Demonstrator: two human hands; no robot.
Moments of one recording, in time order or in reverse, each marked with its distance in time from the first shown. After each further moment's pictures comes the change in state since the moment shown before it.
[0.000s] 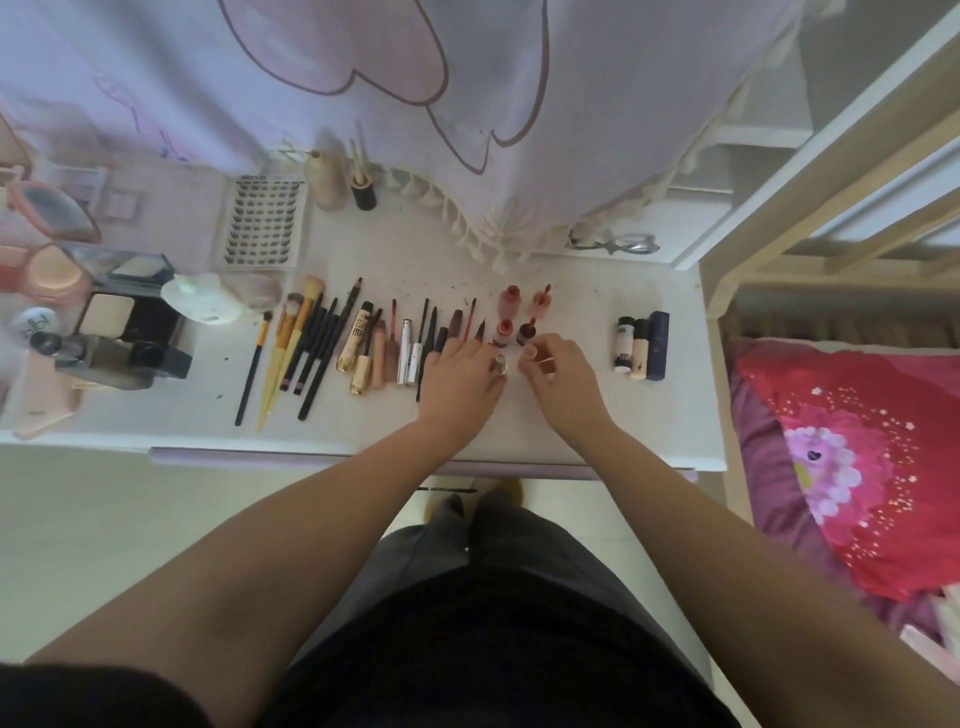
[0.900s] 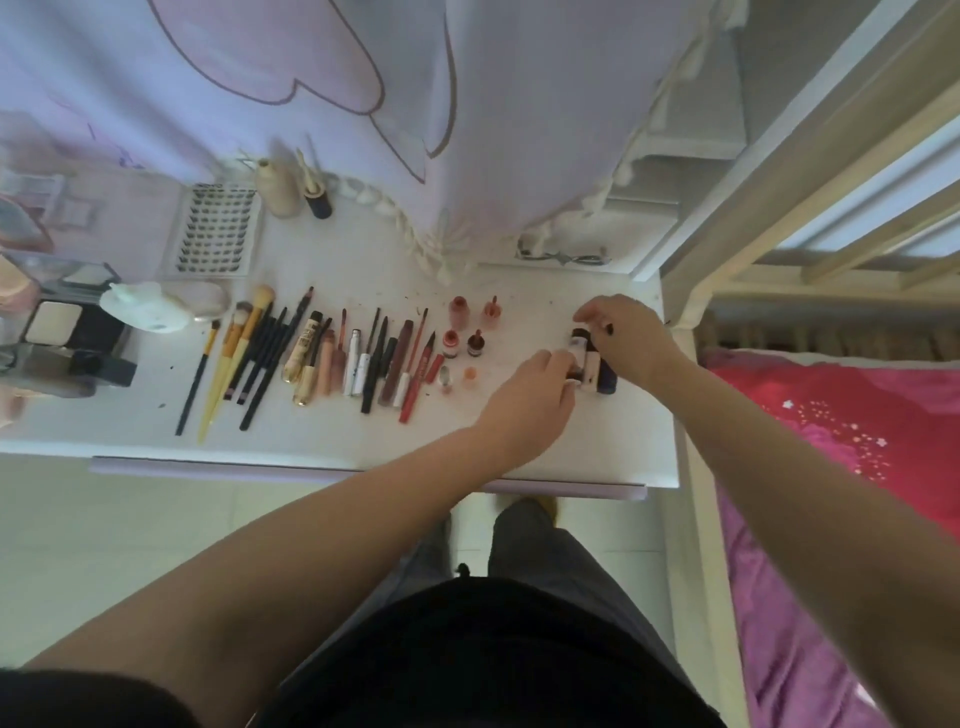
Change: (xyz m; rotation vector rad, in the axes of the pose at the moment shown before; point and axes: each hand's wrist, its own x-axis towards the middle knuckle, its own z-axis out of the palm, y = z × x) left_hand 0.016 0.121 -0.003 -0.377 -0.225 0.092; right_hand 0.059 0.044 -0.122 -0.368 -0.086 -0.049
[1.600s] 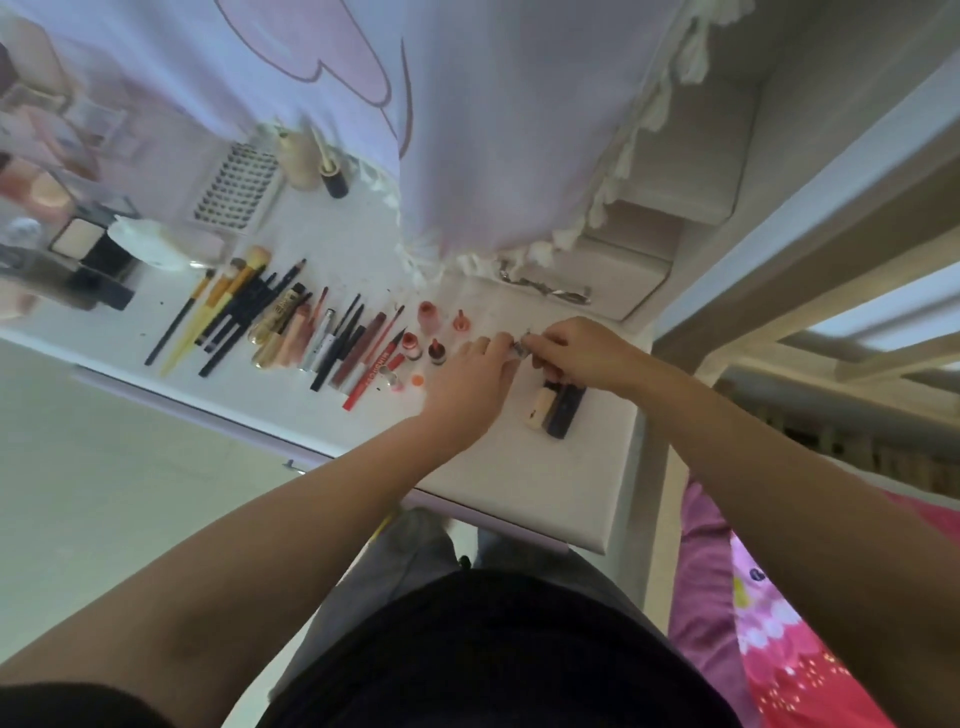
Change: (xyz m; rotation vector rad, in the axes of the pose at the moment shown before) left_hand 0.047 -0.005 0.019 0.241 0.288 -0.293; right_hand 0.051 0.009 -0.028 0.223 -0.537 -0.173
